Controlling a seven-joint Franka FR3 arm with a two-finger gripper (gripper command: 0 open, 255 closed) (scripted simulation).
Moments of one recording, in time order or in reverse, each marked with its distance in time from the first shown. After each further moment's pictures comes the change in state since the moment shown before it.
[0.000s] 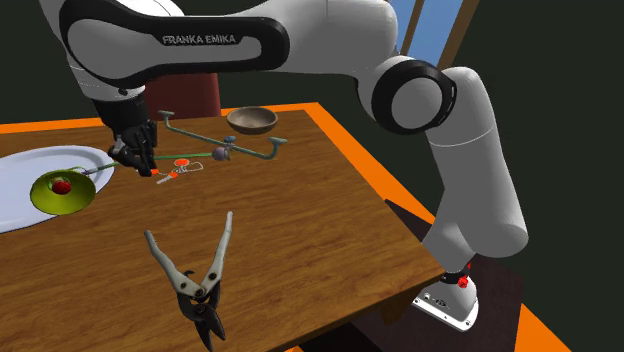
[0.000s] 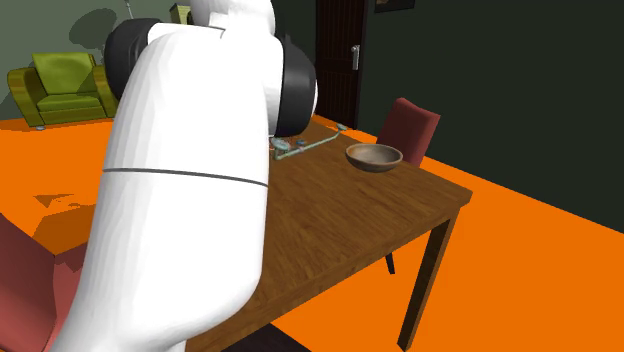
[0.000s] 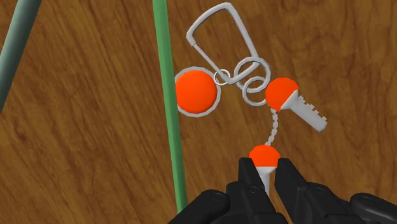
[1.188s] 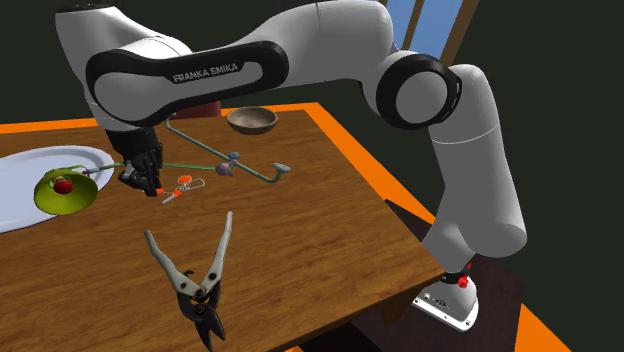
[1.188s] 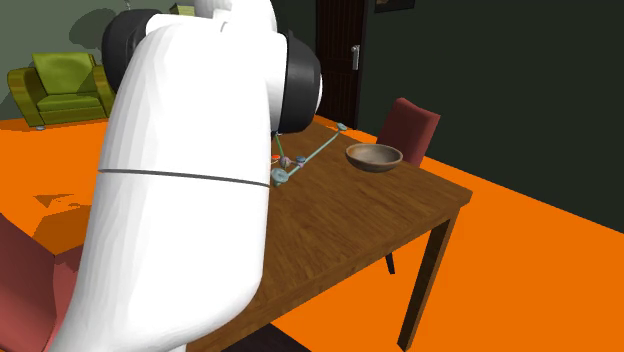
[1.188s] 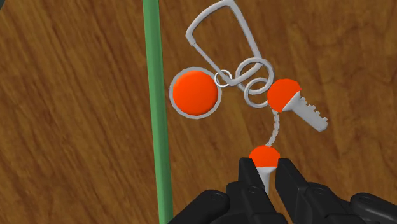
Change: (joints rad) arm -0.025 -0.029 0.007 -0.192 0.008 0.179 0.002
